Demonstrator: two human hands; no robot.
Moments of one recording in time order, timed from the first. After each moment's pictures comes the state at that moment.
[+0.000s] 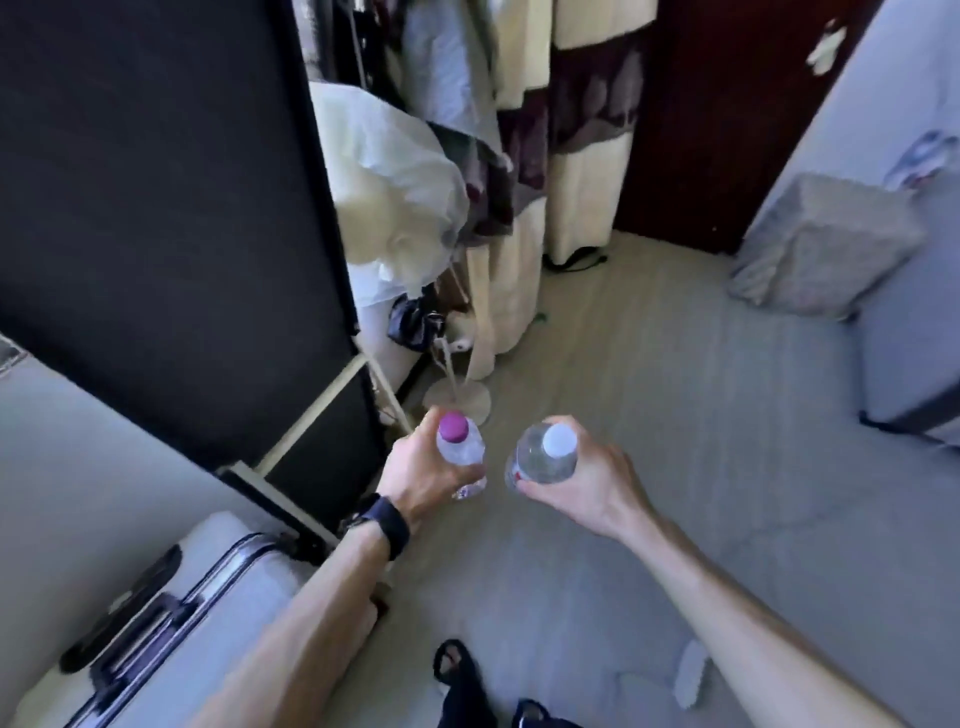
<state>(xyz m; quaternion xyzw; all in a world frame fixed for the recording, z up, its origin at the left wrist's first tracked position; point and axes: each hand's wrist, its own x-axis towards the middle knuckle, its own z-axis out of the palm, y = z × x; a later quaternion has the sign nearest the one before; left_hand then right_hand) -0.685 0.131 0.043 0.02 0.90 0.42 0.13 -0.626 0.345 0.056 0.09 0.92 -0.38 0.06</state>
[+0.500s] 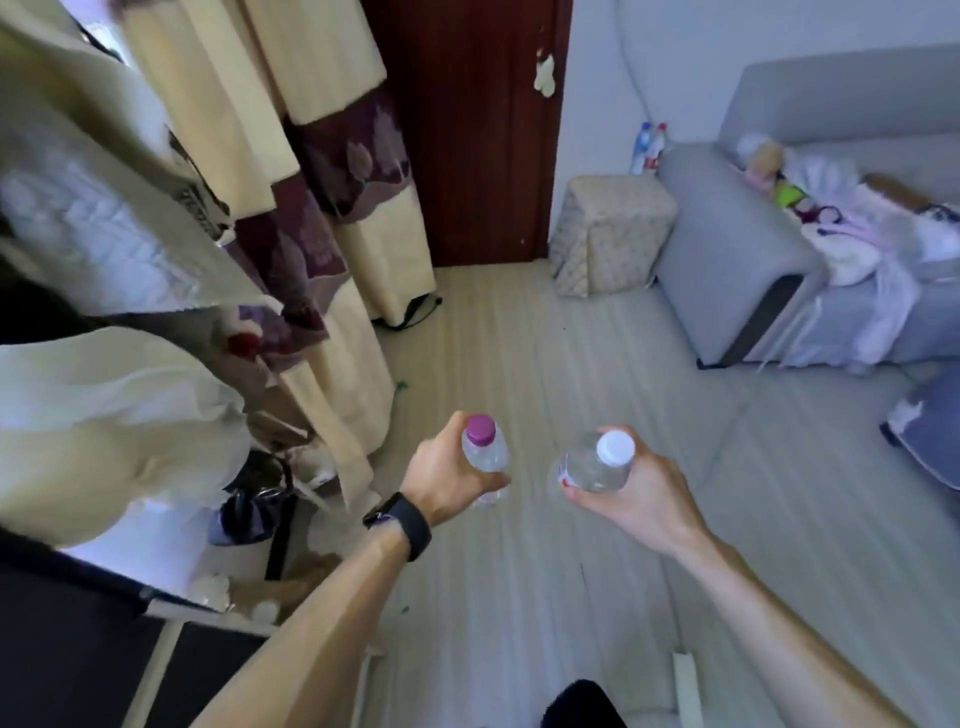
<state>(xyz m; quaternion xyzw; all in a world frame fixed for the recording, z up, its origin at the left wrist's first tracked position) -0.902 0.387 0.056 0.31 0.86 0.34 0.23 -0.716 0.547 0.059 0.38 0.84 -0.37 -0.10</state>
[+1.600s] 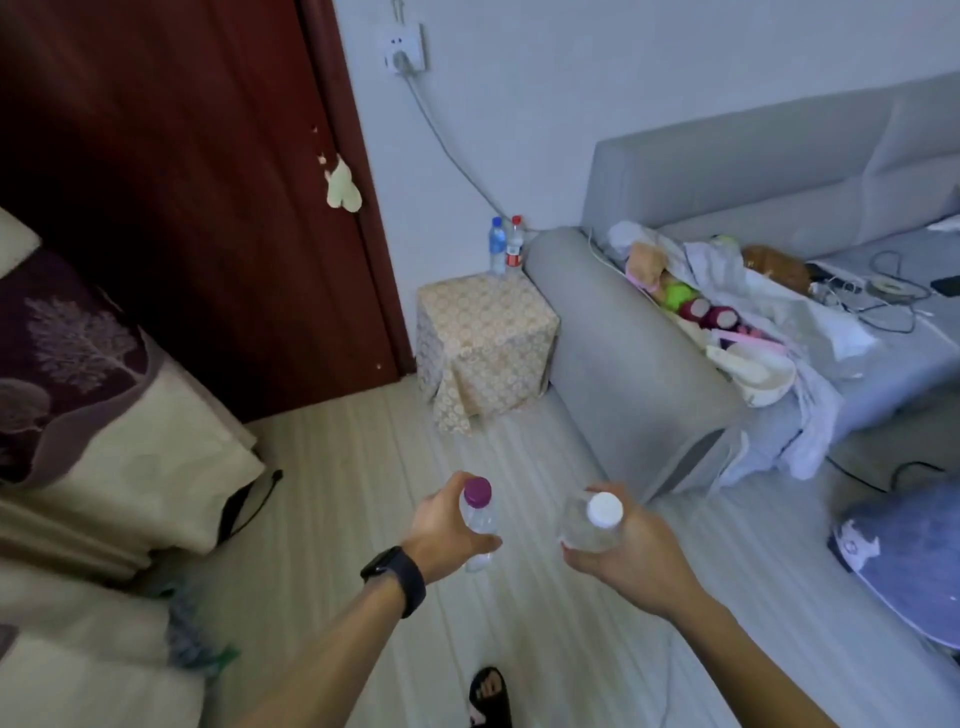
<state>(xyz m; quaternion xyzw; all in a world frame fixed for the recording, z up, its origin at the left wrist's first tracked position) -1.203 1.112 -0.001 0.42 0.79 0.27 0.36 -0.967 1.211 0.017 0.49 0.78 -0.37 -0.08</state>
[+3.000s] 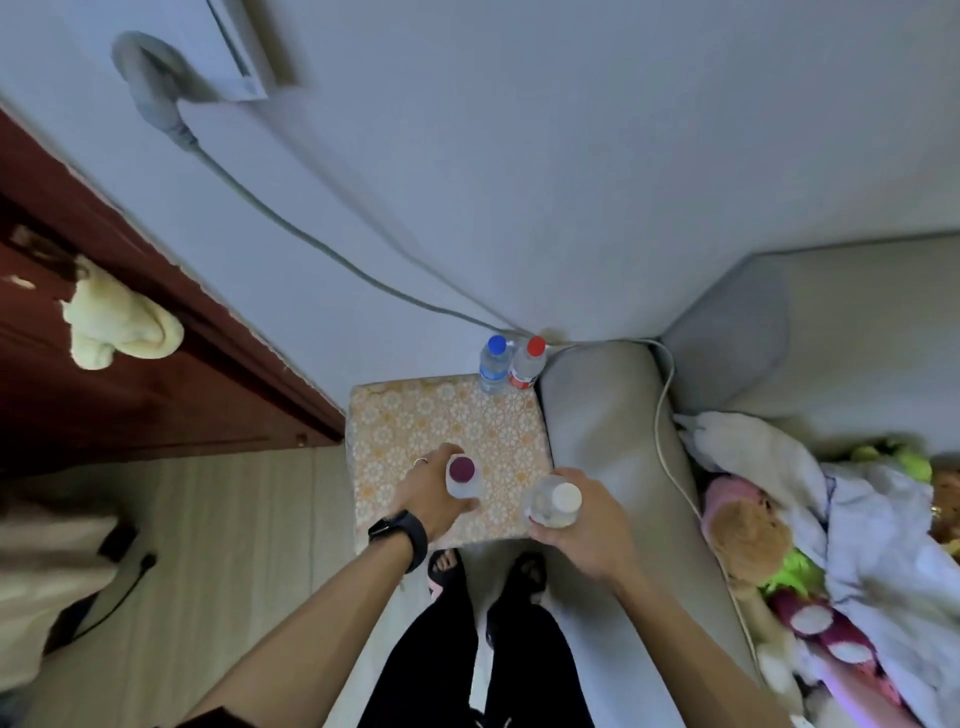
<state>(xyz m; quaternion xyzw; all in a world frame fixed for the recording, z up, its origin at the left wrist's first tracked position) -1.576 1.884 -0.115 0.28 0.85 0.21 0.38 -1.386 2.012 -0.094 0.45 0.79 -0.41 0.09</state>
